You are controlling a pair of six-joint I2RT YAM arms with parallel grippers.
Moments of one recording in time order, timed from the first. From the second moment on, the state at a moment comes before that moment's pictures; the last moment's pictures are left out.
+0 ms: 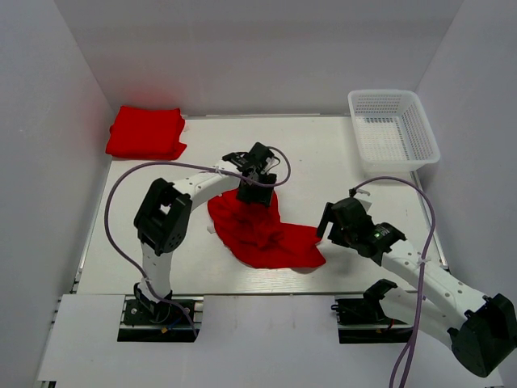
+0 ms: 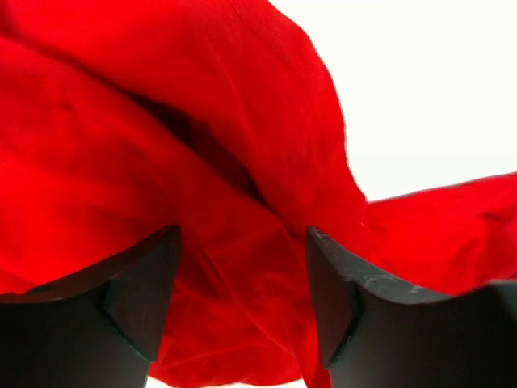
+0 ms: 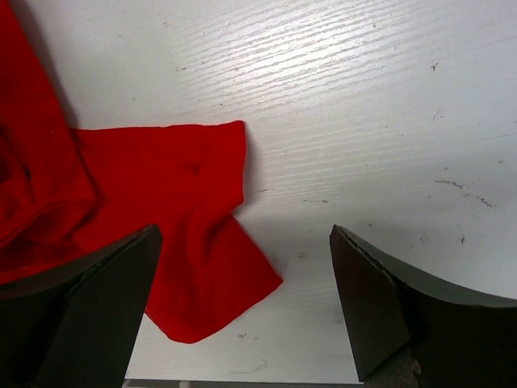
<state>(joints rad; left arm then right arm) -0.68 1.97 1.52 -0.70 -0.01 -0.38 0.63 0.90 0.59 -0.62 0.29 0.78</state>
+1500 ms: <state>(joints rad) -0.69 1.66 1.35 -0.72 -0.04 -0.38 0.63 1.36 0.68 -0.44 0.11 0.70</state>
